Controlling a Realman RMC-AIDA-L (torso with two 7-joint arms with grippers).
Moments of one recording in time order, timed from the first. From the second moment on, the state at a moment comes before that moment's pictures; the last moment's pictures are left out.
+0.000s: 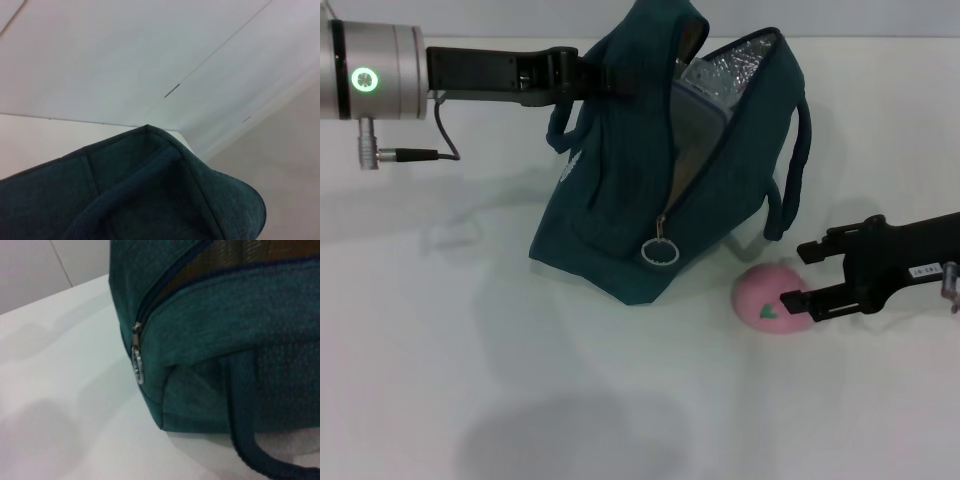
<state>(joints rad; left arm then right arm) -0.70 -2.04 0.79 0.84 1.95 1.56 -2.34 0.48 2.02 -1.25 -1.02 -2.01 -1.42 1.79</state>
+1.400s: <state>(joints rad) -0.71 -2.04 0.79 0.84 1.94 1.56 -2.33 0.46 2.00 -0.84 -0.93 -2.01 -1.66 1.71</state>
